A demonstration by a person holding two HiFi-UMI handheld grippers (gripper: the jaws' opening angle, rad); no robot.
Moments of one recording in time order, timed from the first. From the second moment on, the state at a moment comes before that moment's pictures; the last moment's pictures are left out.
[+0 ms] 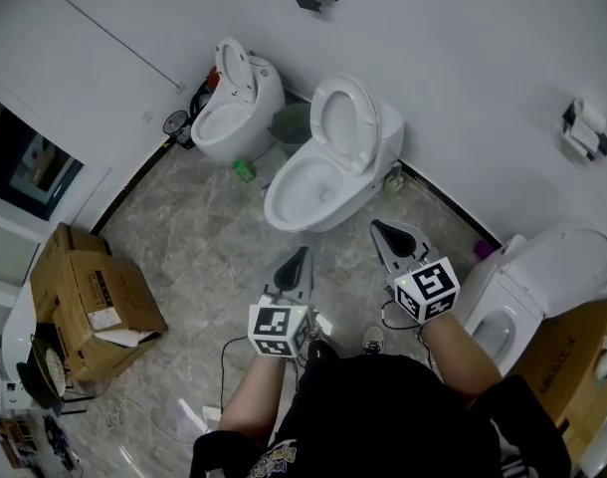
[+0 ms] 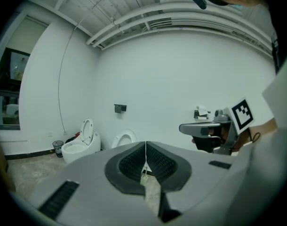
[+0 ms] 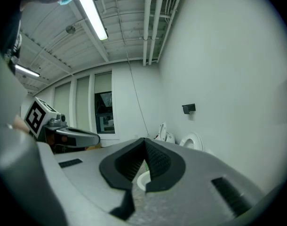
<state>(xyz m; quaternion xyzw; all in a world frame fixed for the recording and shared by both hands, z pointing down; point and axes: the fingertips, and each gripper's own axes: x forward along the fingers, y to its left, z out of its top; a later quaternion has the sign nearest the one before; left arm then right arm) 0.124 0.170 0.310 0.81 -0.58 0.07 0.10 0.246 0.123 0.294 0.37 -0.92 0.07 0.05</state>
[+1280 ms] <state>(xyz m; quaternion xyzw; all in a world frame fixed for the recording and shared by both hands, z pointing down) 0.120 0.204 0.309 0.78 -0.62 0.05 0.10 0.245 0.153 0.298 0.33 -0.94 0.06 0.06</state>
